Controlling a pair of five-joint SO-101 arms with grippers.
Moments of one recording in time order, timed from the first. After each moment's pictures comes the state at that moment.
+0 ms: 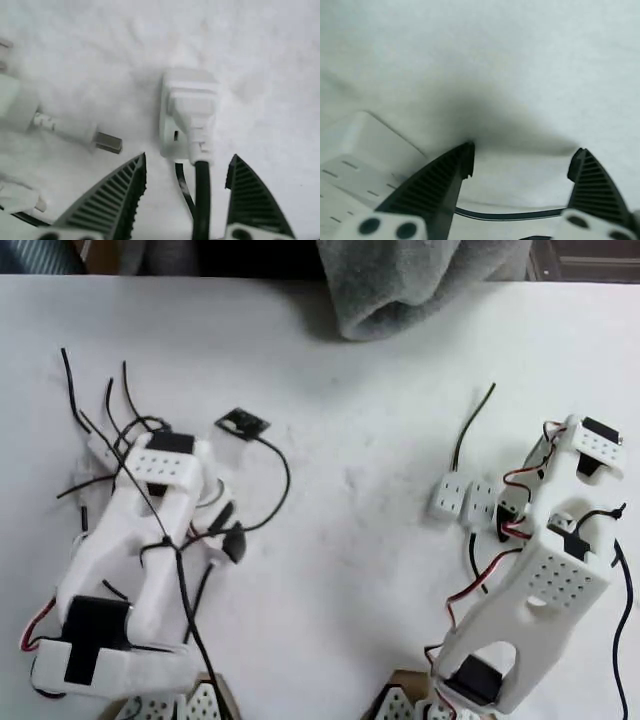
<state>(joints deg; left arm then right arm) 1.0 -5.0 33.6 76.5 -22.1 27.3 39.5 -11.2 90.8 -12.4</state>
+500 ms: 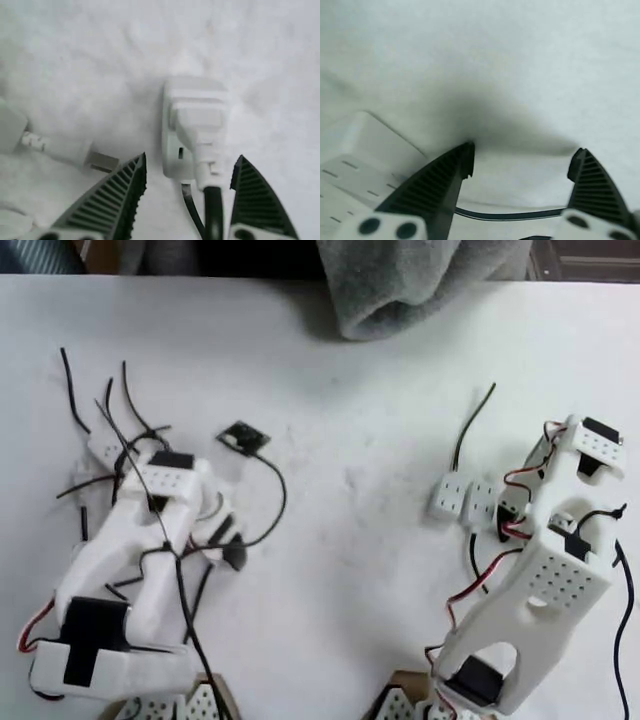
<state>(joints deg) 0.7 -5.1 41.8 65.7 -25.2 27.3 39.5 -11.2 90.8 -12.4</state>
